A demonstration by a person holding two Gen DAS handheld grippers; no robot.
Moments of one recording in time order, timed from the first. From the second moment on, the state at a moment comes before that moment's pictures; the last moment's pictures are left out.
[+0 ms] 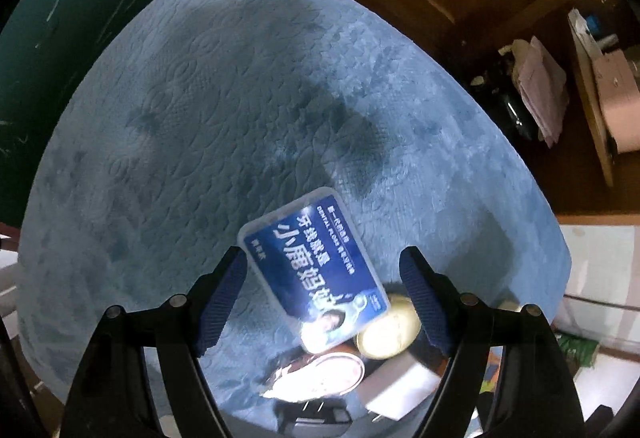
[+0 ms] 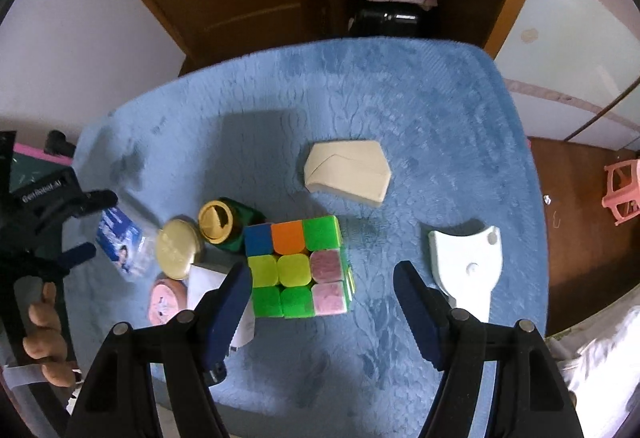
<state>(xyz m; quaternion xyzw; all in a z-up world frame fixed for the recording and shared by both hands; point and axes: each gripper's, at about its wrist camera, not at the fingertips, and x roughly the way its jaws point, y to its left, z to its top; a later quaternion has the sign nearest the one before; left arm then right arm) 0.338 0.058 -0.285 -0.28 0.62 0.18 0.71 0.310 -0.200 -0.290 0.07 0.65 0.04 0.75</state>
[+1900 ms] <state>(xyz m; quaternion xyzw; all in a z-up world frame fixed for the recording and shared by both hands) 0.129 -0.009 -0.101 -0.07 0.51 -0.07 0.86 0.125 -0.197 -0.140 0.10 0.56 0.09 0.82</state>
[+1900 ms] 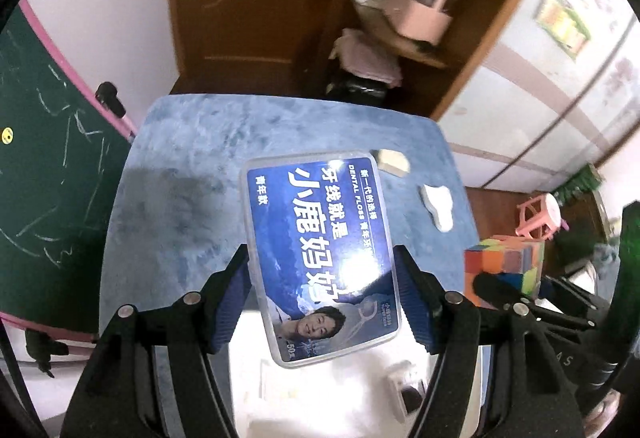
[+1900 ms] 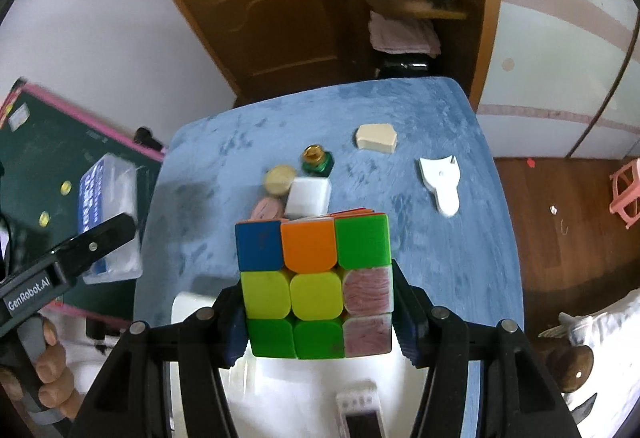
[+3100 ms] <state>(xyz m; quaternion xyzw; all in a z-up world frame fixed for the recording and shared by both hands) 0.047 -0.031 -0.254 0.03 0.63 -0.08 0.78 -0.006 -0.147 -0.266 -0.05 0.67 0.13 0.73</state>
